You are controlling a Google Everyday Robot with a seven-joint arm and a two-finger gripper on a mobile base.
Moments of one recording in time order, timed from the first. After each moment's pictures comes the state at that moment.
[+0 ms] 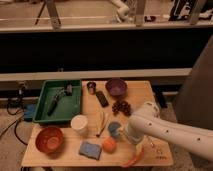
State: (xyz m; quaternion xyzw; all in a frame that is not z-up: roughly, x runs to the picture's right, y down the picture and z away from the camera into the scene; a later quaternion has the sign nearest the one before) arm 0.108 0.270 0.723 -0.29 -0.18 -0.29 0.89
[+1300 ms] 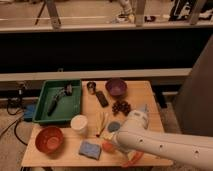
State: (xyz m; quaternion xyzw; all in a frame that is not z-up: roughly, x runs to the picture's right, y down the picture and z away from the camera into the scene) arm 0.045 0.285 0.678 -0.24 -0.20 -0.38 0.87
